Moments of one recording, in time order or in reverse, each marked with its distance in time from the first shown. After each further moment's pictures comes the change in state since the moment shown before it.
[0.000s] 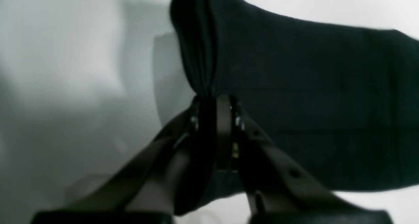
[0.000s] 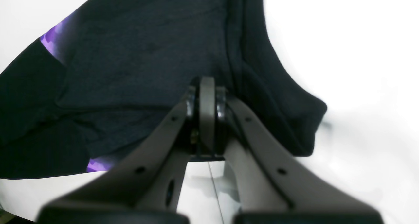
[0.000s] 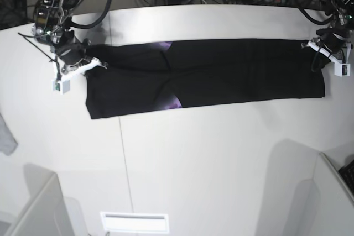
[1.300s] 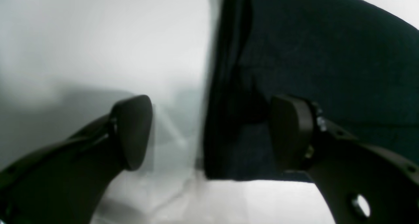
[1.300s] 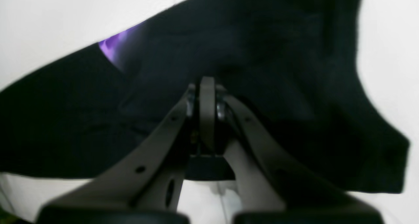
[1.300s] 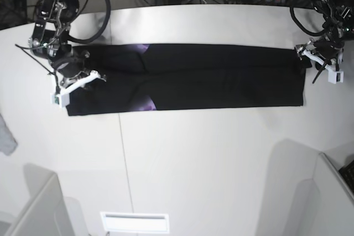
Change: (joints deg) left arm -8.7 -1.0 0.4 -13.2 -0.7 -0.3 3.9; right arm 5.9 0.0 0.0 0.0 -0.2 0.0 -5.0
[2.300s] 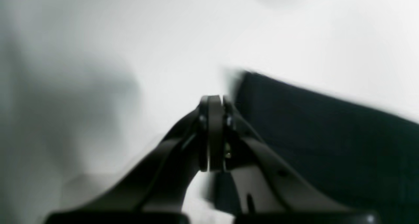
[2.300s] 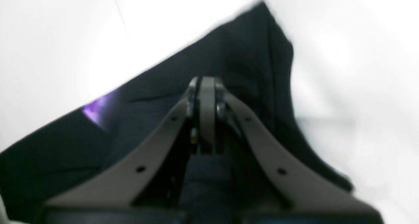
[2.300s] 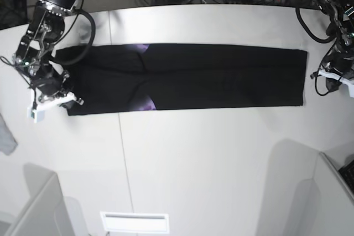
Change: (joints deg) left arm 4.4 -1.7 1.2 21.6 -0.8 22.8 -1.3; right arm 8.9 2.5 8.0 -6.6 -0.3 -0.4 -0.1
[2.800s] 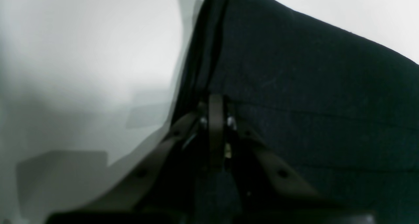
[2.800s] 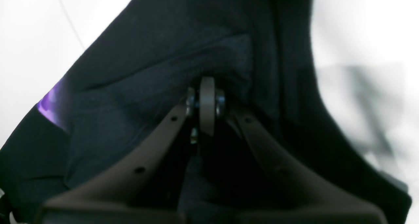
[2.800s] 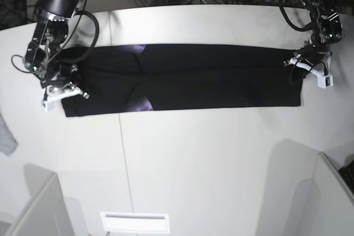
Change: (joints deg) left arm 0.4 -1.2 15.1 -20.5 -2.0 -1.2 -13.3; right arm 3.3 0.7 0.2 -20.5 0.5 0.4 4.9
